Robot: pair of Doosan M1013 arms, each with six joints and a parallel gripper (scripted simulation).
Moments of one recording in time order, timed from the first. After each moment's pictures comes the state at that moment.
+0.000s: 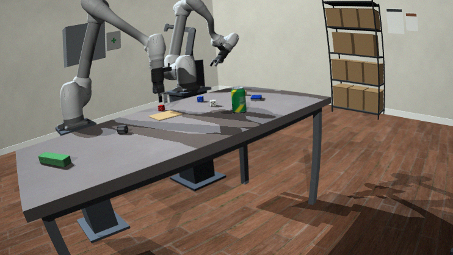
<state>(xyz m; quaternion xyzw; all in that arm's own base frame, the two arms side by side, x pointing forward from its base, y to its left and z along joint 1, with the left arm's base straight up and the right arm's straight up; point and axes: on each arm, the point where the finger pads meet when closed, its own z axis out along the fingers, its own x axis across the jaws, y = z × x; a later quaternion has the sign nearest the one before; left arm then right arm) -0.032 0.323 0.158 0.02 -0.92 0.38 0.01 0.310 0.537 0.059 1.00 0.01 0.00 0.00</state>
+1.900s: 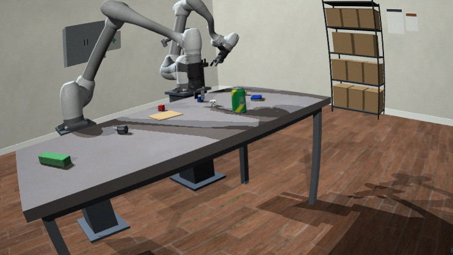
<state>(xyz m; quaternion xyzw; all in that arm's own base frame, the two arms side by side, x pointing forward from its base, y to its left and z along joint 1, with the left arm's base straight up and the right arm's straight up) -0.032 0.323 0.158 0.02 -0.92 0.38 0.01 0.458 0.686 0.059 1.00 0.01 0.00 0.00</state>
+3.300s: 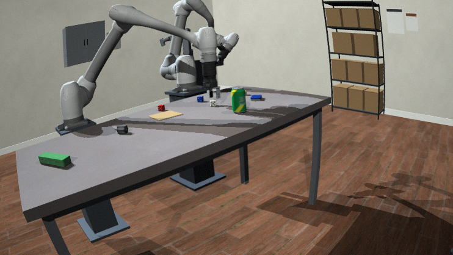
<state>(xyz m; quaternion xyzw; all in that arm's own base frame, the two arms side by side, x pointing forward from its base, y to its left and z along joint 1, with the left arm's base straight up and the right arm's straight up) -0.032 0.323 0.158 0.02 -0.92 0.38 0.01 0.516 0.745 0.058 1.00 0.01 0.00 0.00</state>
